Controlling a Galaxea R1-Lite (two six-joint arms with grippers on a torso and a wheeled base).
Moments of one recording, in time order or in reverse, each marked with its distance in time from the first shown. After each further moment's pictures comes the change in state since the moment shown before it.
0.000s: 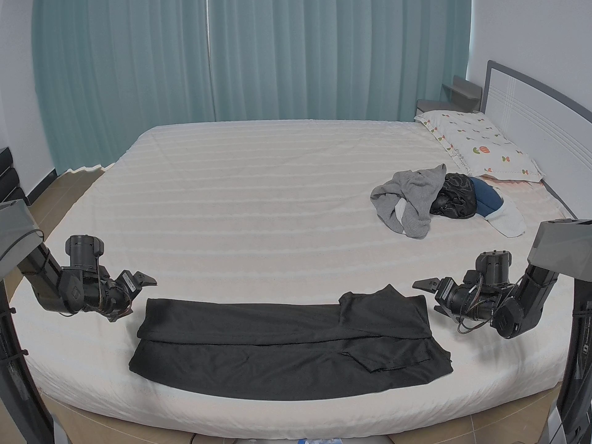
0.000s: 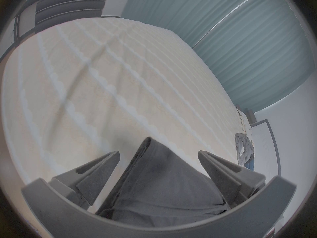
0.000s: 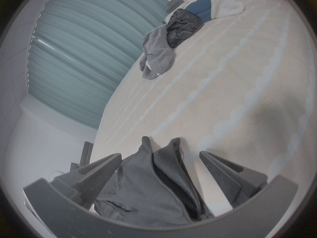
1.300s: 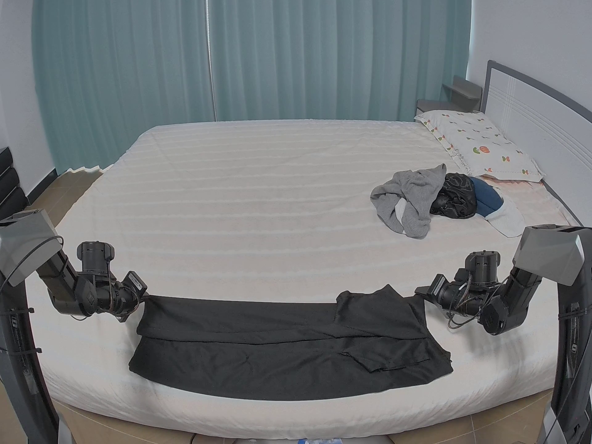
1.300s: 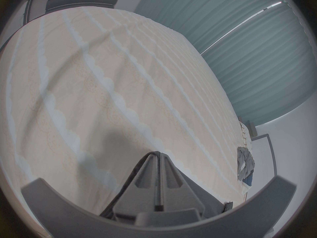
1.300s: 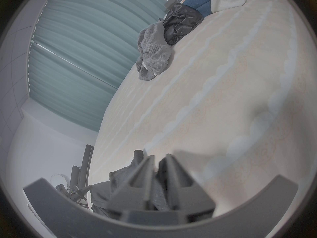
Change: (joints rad) left arm 0.021 0.129 -0.064 -0.090 0.029 -0.103; right arm 0.003 0.124 -0.138 -0.013 0.009 0.016
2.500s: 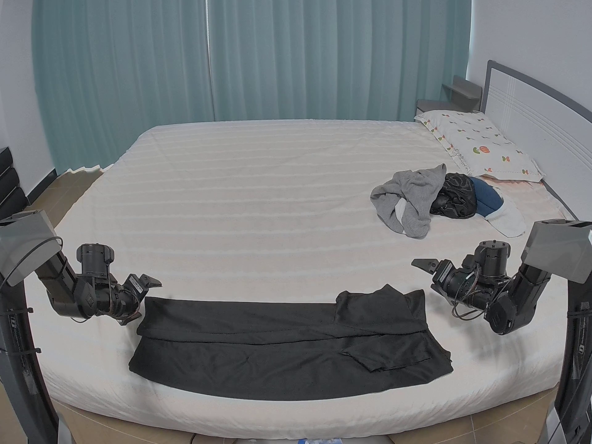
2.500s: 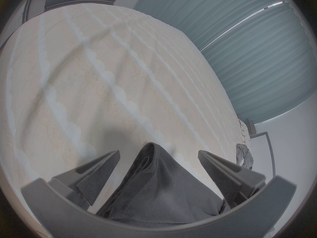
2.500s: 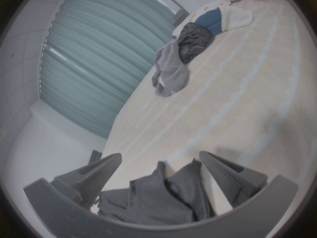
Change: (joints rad) left arm 0.000 -0.013 0.034 0.000 -0.052 0.003; right arm 0.035 -0.114 0.104 -0.129 -0.030 -0.013
